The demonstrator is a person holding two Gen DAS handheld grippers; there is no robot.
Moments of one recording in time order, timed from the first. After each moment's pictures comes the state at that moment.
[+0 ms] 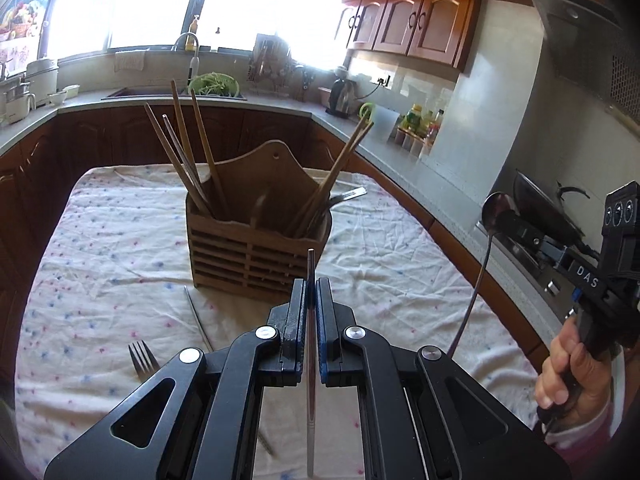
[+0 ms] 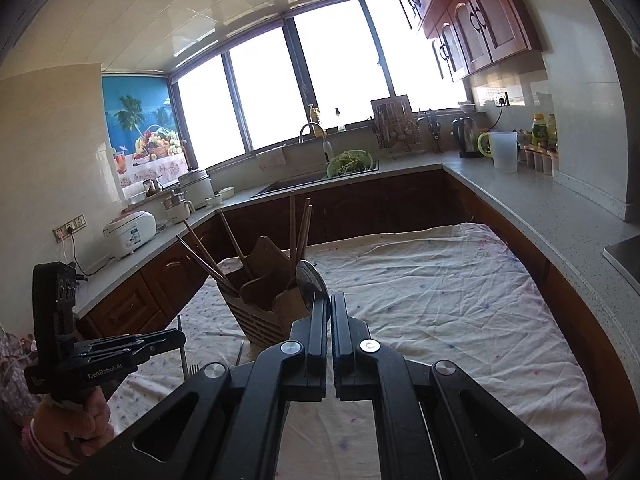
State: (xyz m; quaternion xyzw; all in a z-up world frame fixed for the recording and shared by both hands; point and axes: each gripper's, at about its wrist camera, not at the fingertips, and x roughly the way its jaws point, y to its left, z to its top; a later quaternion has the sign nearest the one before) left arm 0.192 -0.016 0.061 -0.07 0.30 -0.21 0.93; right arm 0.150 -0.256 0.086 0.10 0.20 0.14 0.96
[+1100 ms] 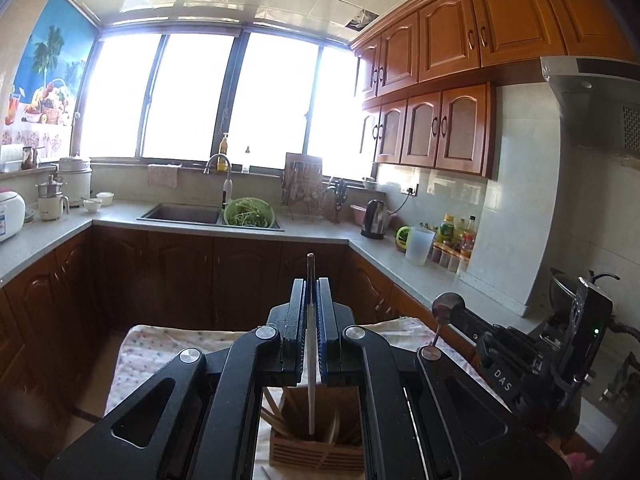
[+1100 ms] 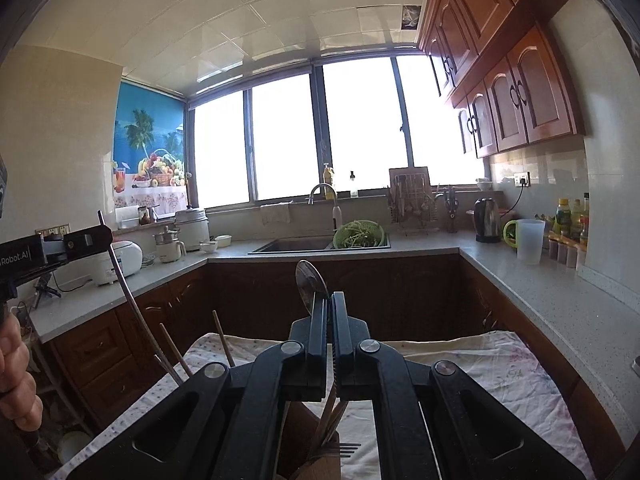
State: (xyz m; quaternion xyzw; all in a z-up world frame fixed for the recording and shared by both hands) left arm 0.270 0.037 0.185 -0.06 0.11 -0.14 0.98; right arm 0.262 -0.179 0.136 0.04 0.08 0.12 0.99
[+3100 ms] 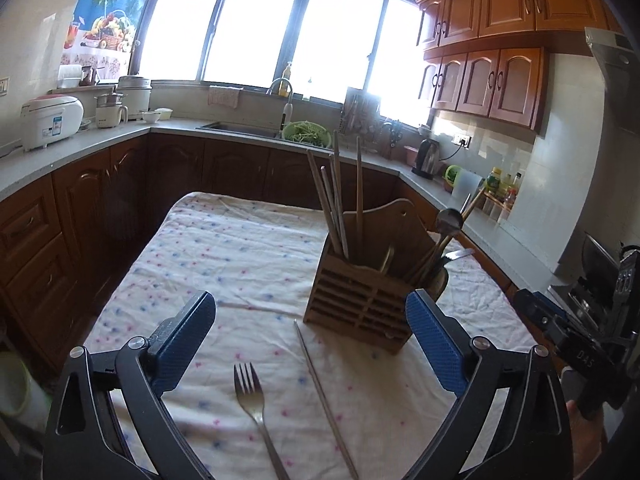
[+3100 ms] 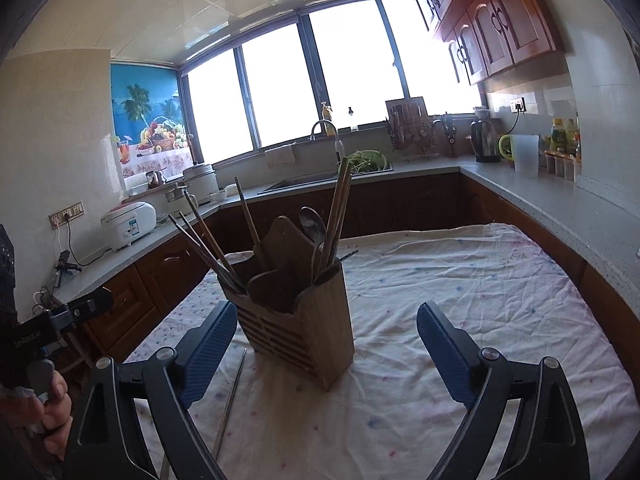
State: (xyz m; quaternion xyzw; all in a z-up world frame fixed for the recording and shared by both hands) left arm 0.174 0.058 0.042 -0.10 0.23 -0.04 0.97; right arm 0.182 -0.203 0.042 0.09 0.19 0.15 0.97
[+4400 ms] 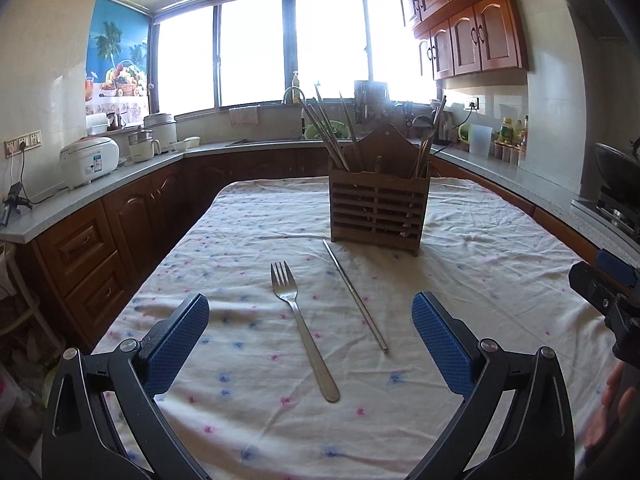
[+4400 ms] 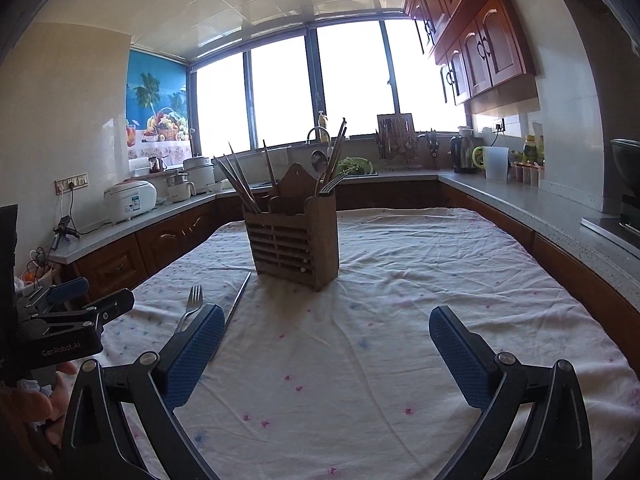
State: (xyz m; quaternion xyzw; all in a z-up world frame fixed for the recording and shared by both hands) left arm 0.048 0.010 -0.022 0.01 0.21 0.03 0.98; right arm 0.039 -0.206 -0.014 0.04 0.15 0.11 0.98
